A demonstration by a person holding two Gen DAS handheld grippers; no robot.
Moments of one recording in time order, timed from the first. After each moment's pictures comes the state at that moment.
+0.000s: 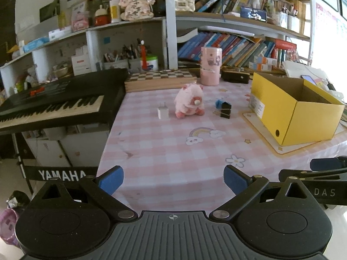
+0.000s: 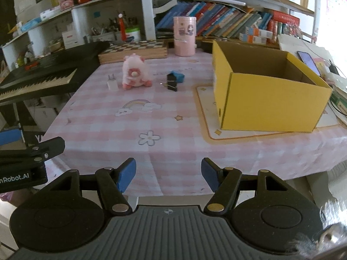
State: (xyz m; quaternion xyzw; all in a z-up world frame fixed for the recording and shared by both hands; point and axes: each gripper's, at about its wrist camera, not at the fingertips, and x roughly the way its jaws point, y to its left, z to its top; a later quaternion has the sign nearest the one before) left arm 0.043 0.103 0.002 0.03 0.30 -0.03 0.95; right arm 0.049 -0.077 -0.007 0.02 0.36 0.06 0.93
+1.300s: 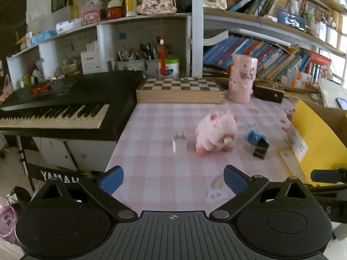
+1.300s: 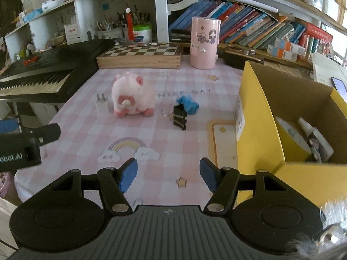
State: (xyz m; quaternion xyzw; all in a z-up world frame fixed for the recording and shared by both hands) left arm 0.174 0.100 0.006 0.00 0.30 0.03 0.95; right arm 0.198 -0.076 -0.012 -0.02 0.37 0.10 0.92
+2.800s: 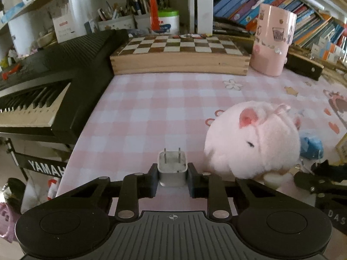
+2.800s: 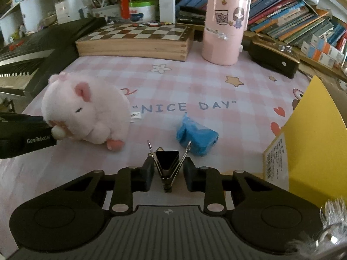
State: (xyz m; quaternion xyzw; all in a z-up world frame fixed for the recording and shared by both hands) left arm 0.339 0.094 -0.060 0.00 0.41 0.04 0.91; right arm 0.351 -0.072 -0.063 -0.05 0.41 0.14 0.90
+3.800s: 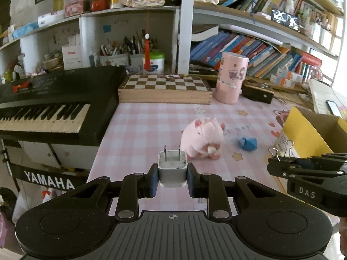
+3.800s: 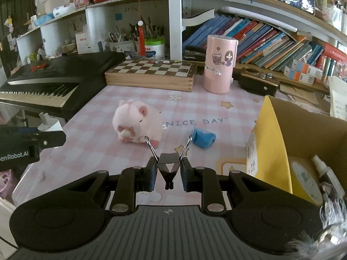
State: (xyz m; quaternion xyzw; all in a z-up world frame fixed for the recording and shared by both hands) left arm 0.206 0.106 0.013 -0.02 0.33 -0.02 0.94; right arm 0.235 -0.071 0.002 -0.04 0.33 0.14 0.93
